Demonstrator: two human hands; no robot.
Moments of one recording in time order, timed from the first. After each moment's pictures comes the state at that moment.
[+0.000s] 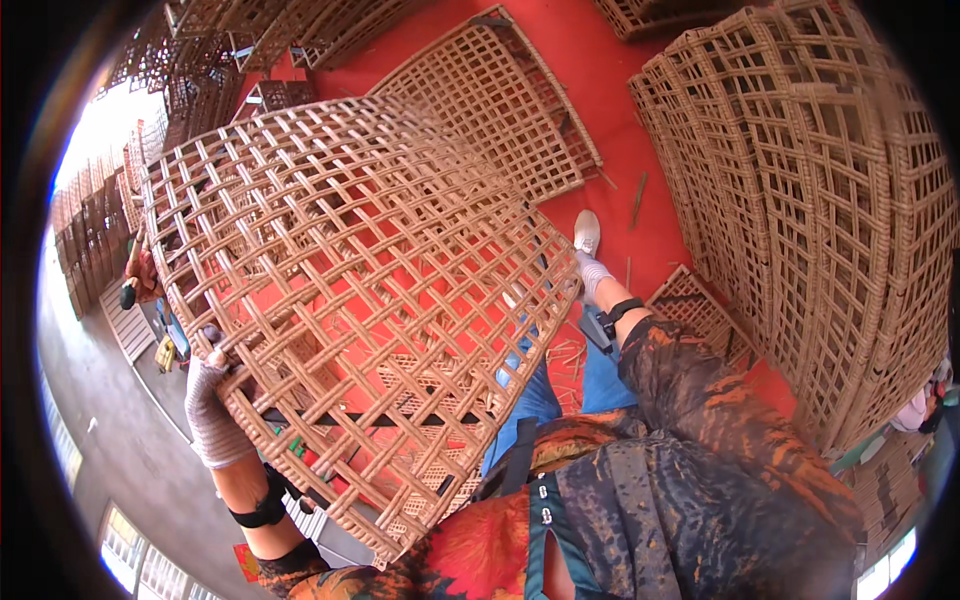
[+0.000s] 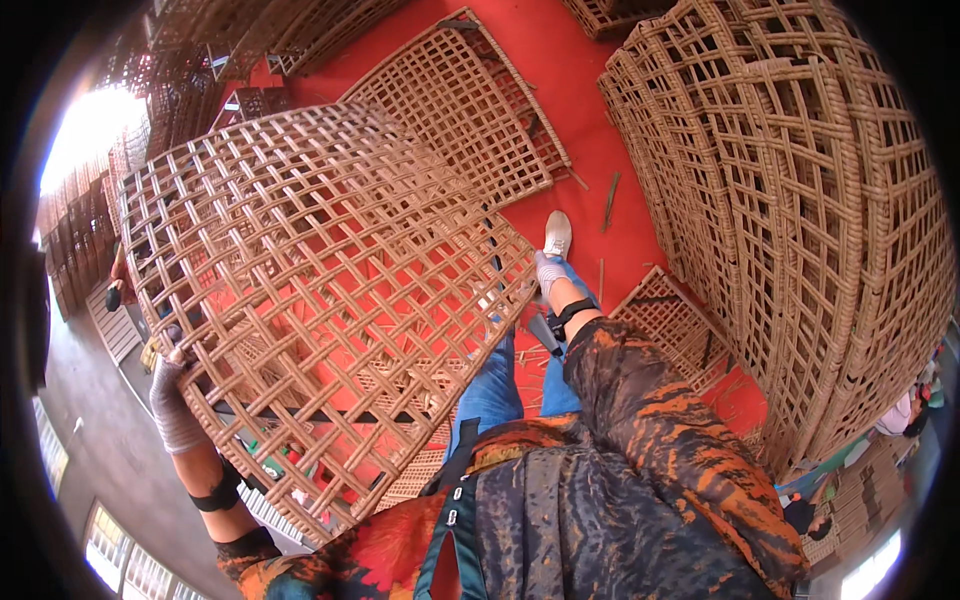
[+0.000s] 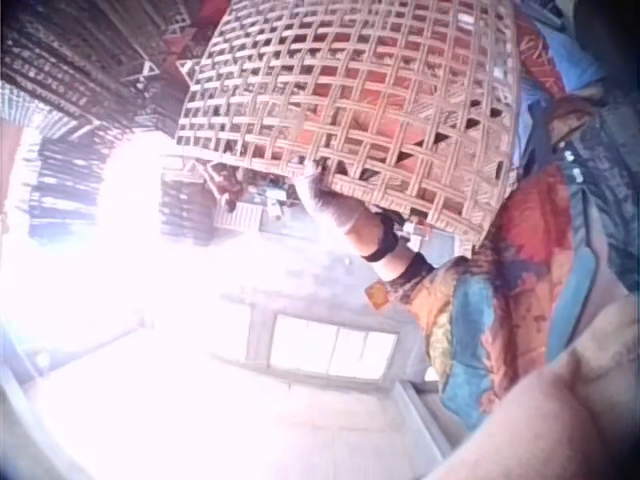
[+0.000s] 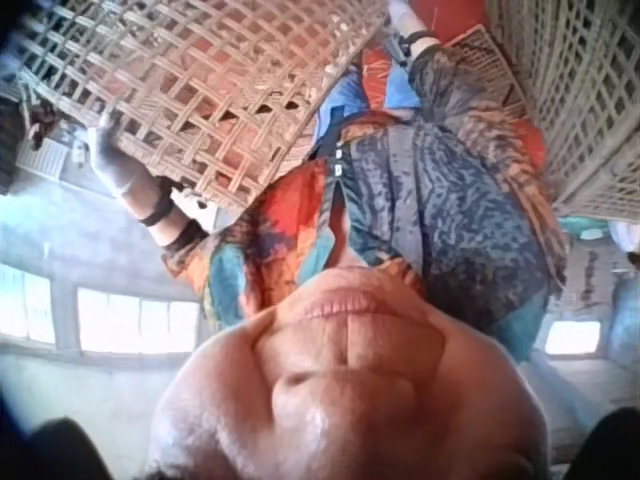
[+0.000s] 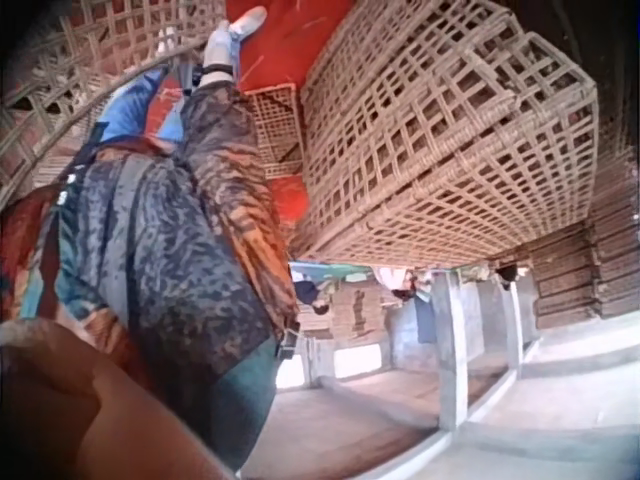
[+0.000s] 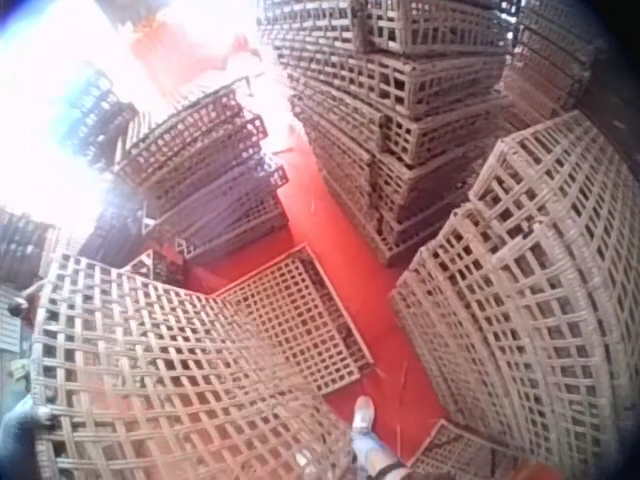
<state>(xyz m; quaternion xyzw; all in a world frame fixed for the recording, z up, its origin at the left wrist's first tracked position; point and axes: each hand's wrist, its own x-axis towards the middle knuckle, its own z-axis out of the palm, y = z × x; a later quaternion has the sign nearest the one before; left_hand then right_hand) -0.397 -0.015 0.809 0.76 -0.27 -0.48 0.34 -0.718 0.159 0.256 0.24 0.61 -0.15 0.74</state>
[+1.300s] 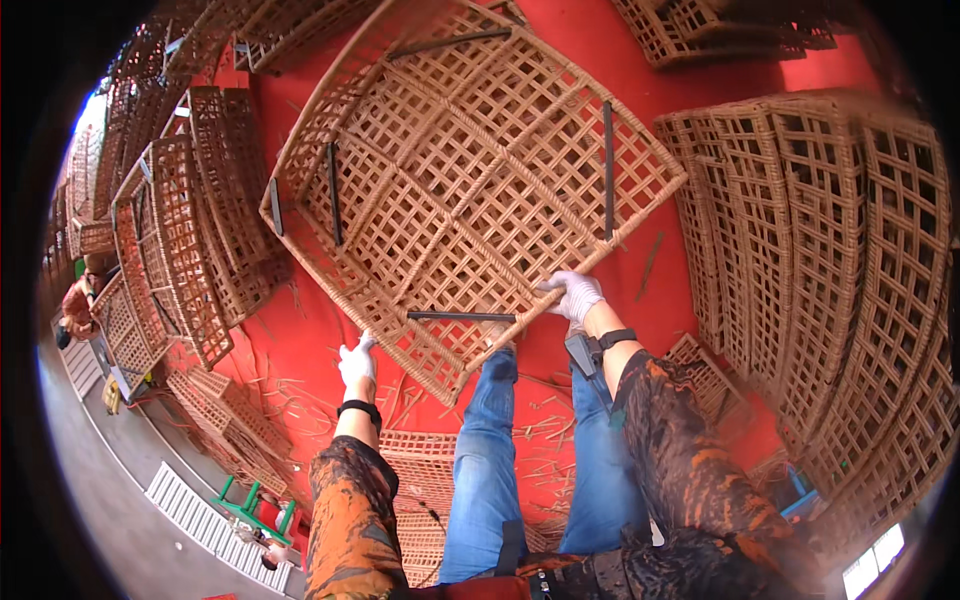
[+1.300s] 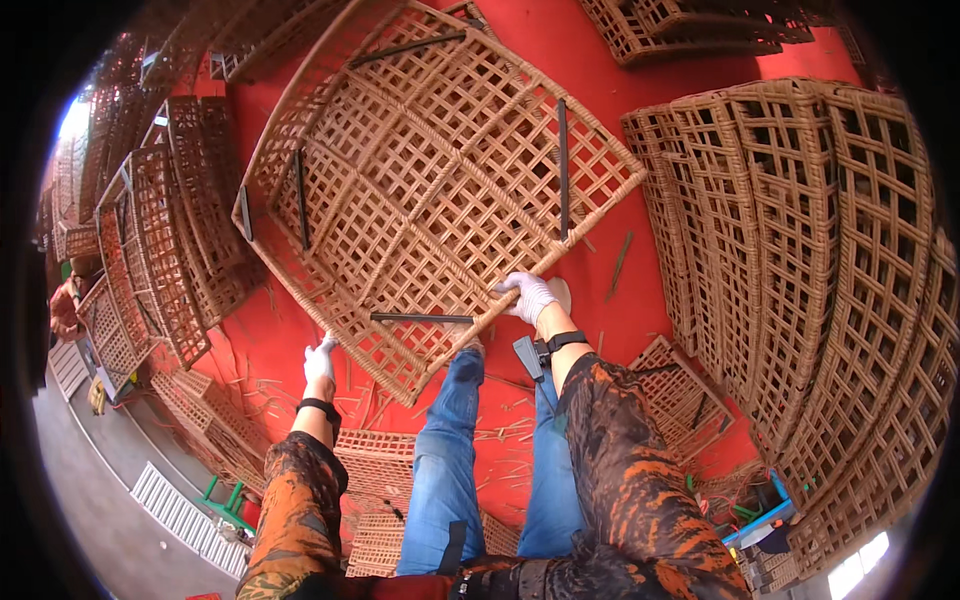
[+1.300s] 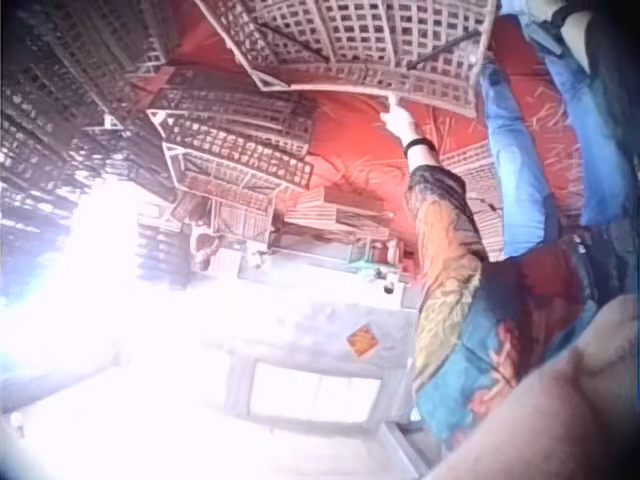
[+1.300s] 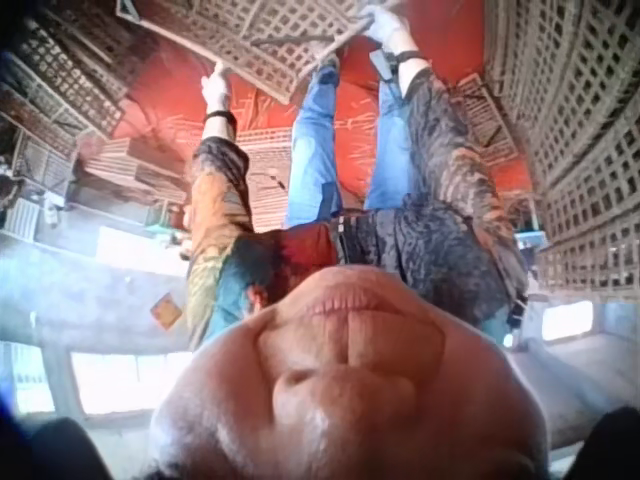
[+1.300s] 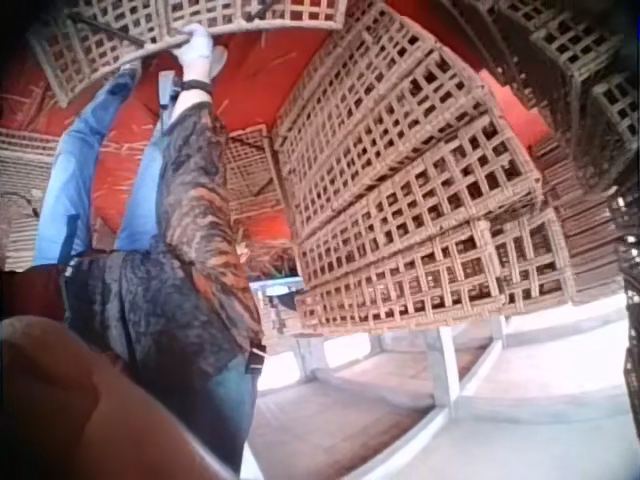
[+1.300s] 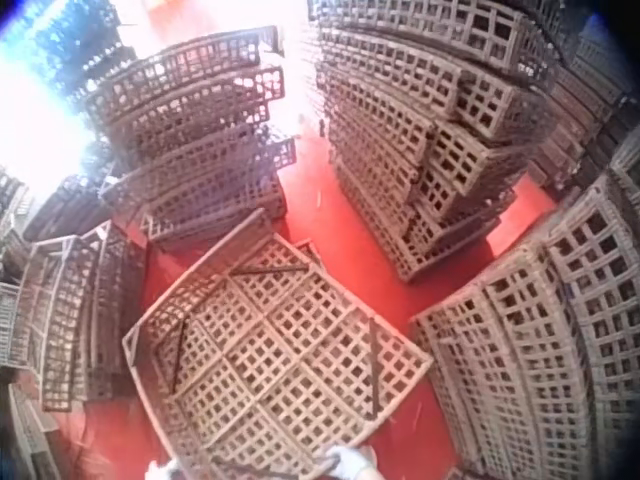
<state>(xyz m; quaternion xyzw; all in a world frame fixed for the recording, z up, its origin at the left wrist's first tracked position) -0.202 0.077 0.226 0.94 -0.16 -0.28 -0.09 -0.622 0.034 0.127 0.24 0.56 -0.26 0.75</state>
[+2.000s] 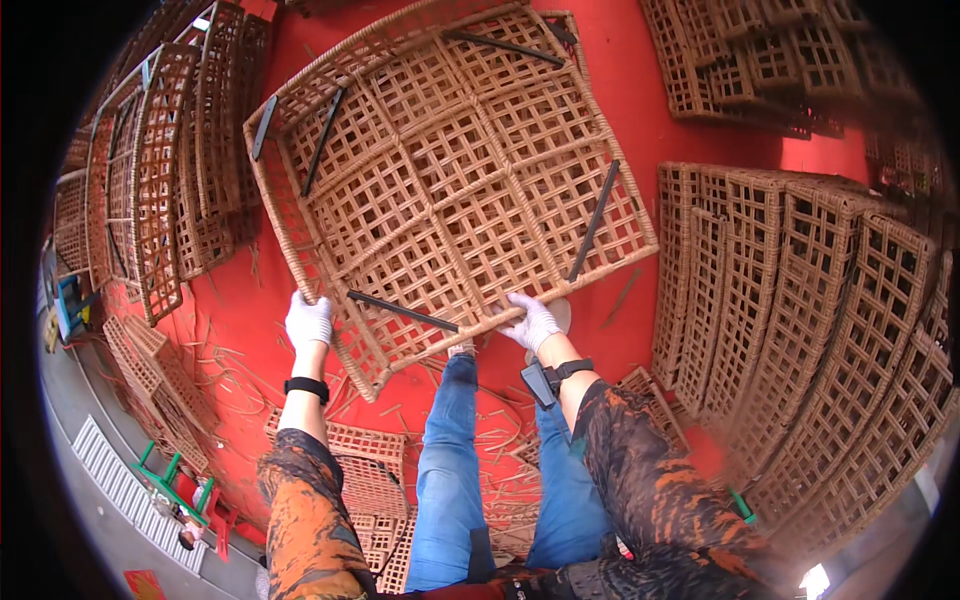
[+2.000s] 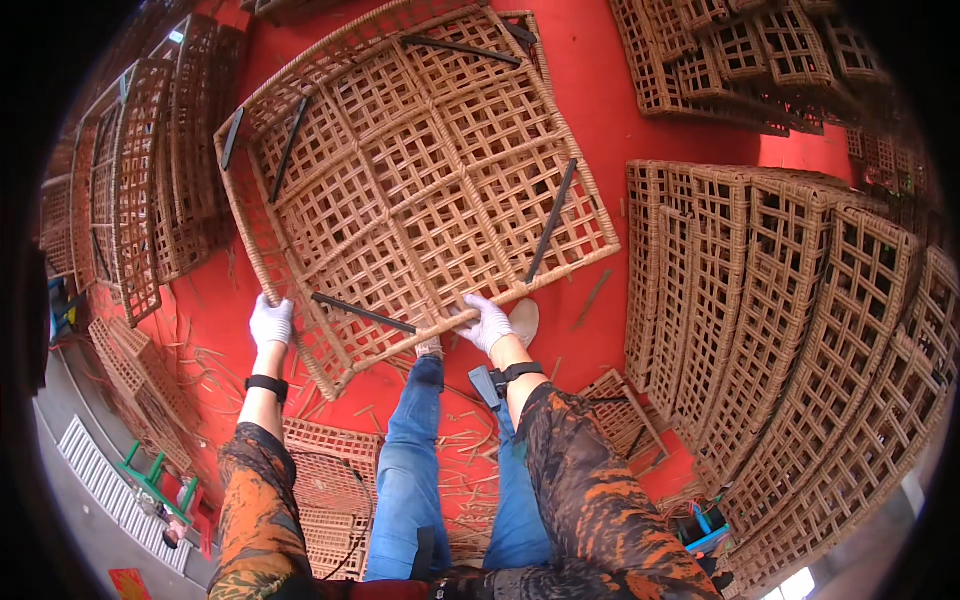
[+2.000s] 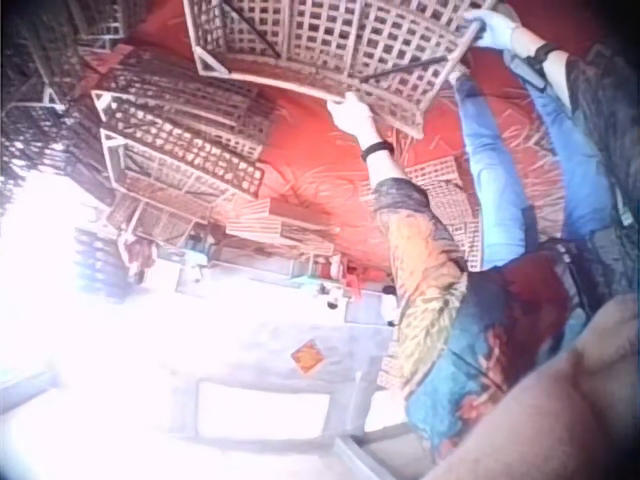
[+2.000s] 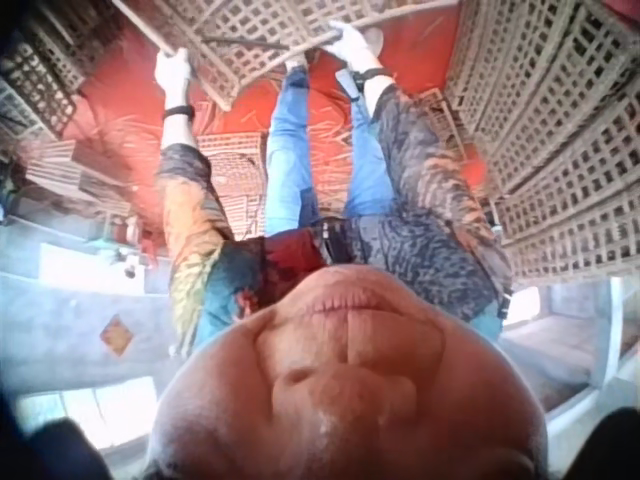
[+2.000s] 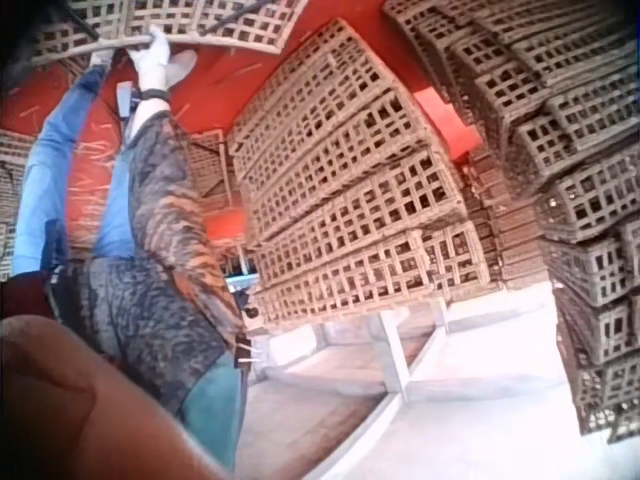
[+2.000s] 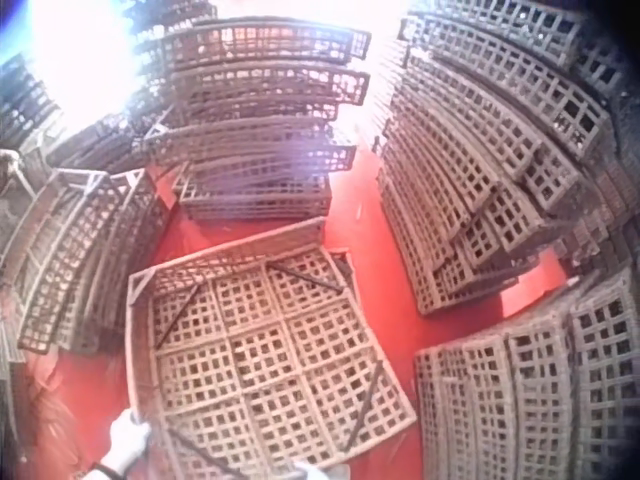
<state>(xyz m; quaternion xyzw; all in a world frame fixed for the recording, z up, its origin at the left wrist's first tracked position) -0.204 0.034 0.207 0.92 -0.33 -0.22 0.00 -0.590 0.071 0.083 0.28 0.53 -0.28 0.75</state>
